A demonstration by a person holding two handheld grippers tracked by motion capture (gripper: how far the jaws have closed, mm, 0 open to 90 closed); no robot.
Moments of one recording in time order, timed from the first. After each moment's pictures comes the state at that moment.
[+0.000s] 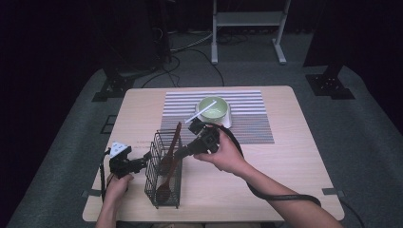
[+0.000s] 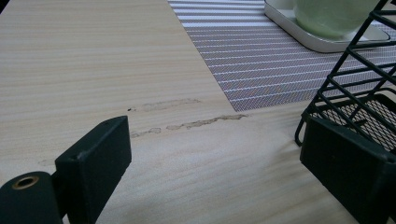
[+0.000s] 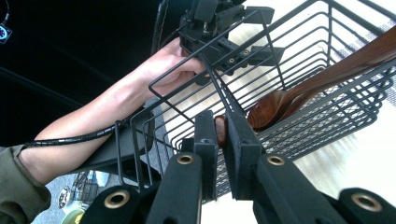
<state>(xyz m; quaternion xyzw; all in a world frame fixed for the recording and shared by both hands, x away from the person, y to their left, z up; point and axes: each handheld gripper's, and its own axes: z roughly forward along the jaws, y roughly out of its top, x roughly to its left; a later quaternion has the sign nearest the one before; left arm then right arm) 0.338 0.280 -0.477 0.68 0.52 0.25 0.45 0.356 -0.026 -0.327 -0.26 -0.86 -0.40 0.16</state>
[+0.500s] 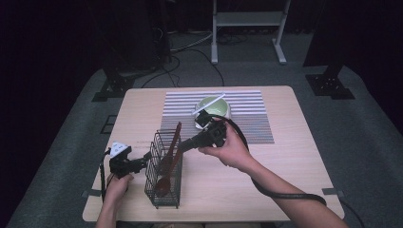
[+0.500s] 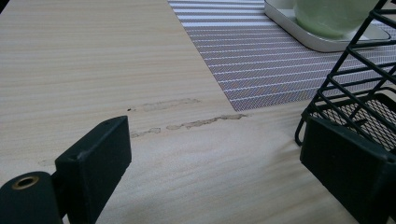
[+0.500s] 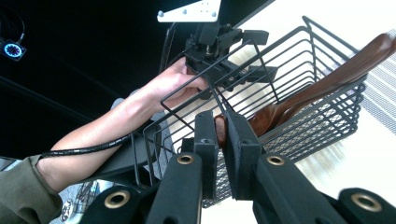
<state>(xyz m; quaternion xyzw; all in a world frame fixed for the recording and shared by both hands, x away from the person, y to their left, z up) 0.338 0.280 -0.477 0.68 0.52 0.25 0.45 0.359 -0.043 -0.305 -0.27 -0.85 -0.43 0.16</state>
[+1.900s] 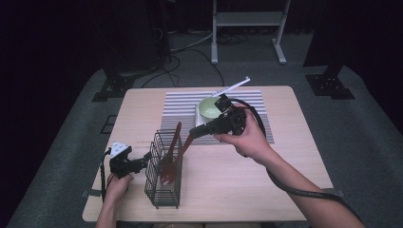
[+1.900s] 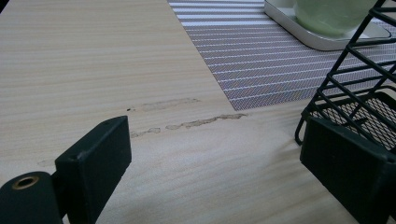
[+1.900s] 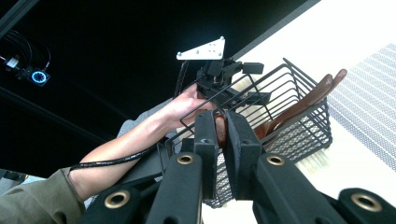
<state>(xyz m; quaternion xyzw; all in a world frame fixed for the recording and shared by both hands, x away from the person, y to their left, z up) 0.338 0.280 -0.477 0.69 0.51 0.25 0.45 0.359 -0.087 -0.262 -0.28 -0.82 -0.47 0.16</state>
